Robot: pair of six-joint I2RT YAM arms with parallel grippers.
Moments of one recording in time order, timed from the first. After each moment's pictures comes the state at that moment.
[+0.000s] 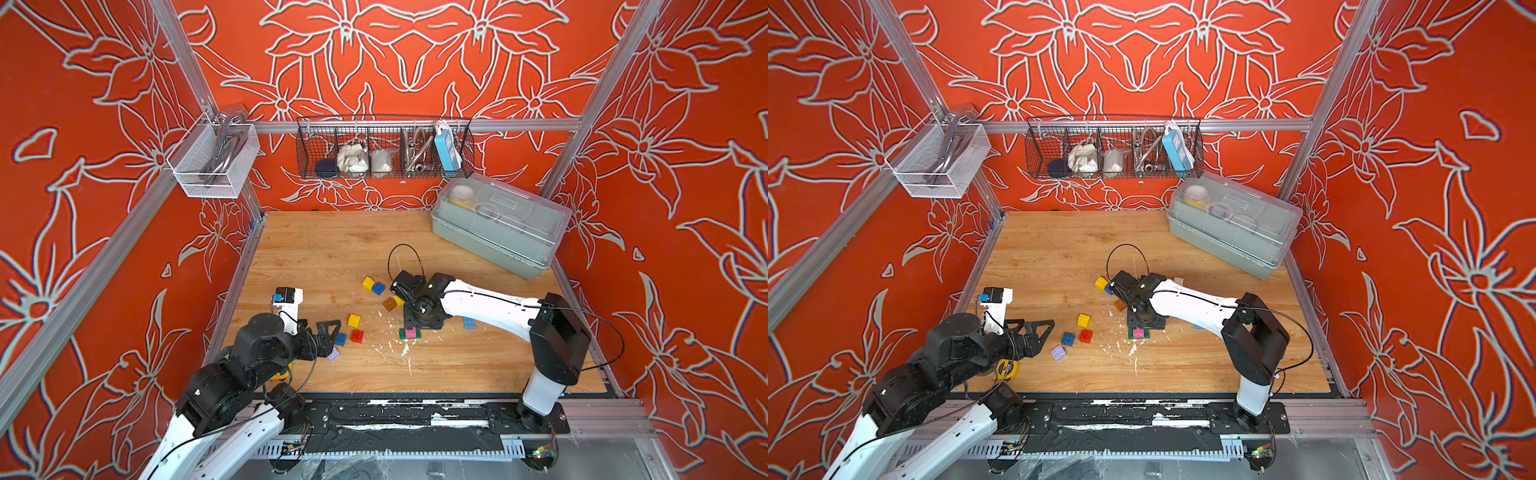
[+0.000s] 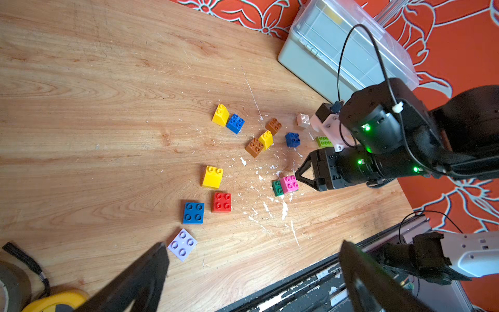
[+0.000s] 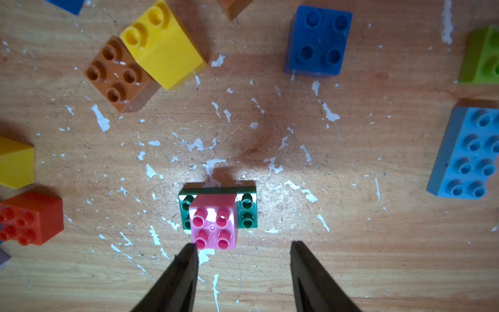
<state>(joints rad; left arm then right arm) -0.54 0.44 0.90 -1.02 -0.04 -0.56 0.95 1.76 1.28 -0.94 0.12 0.88</state>
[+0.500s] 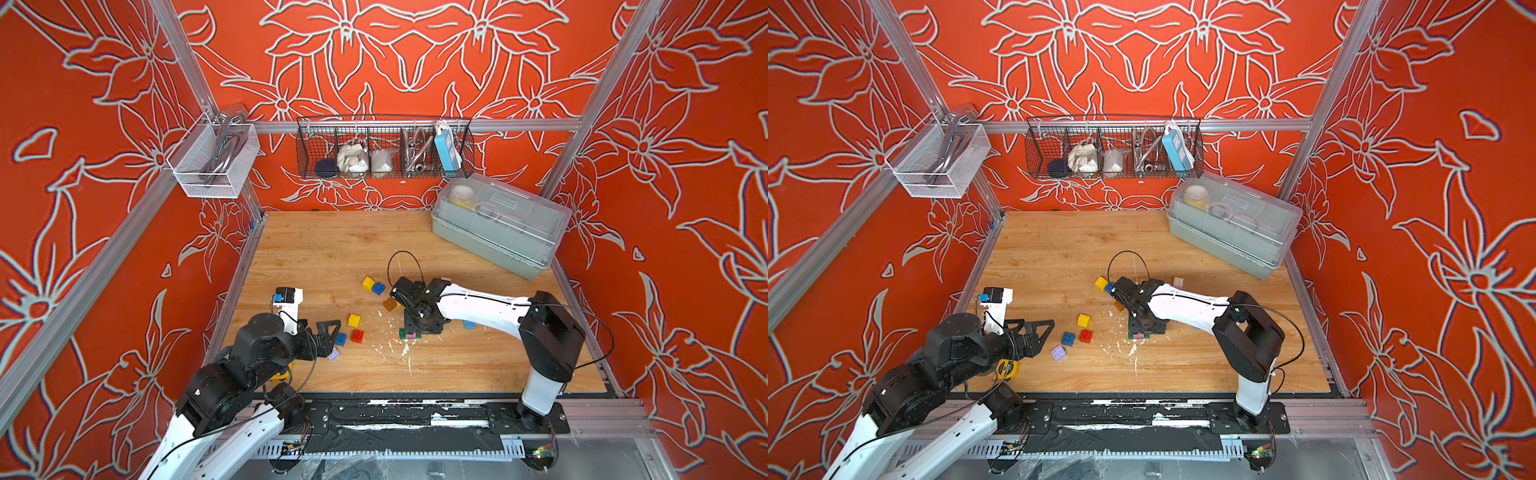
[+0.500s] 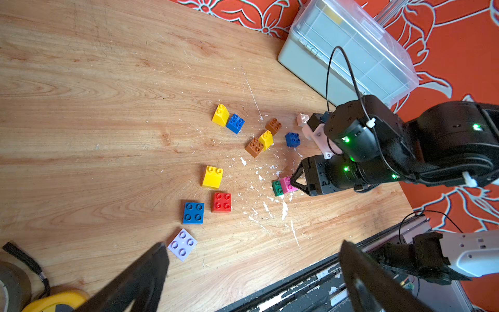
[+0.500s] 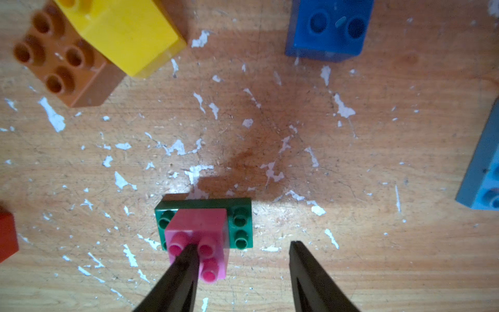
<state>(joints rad) -0.54 0.44 0.90 -1.02 -0.04 -0.56 0.95 1.79 1.23 -0.87 0.11 0.89</state>
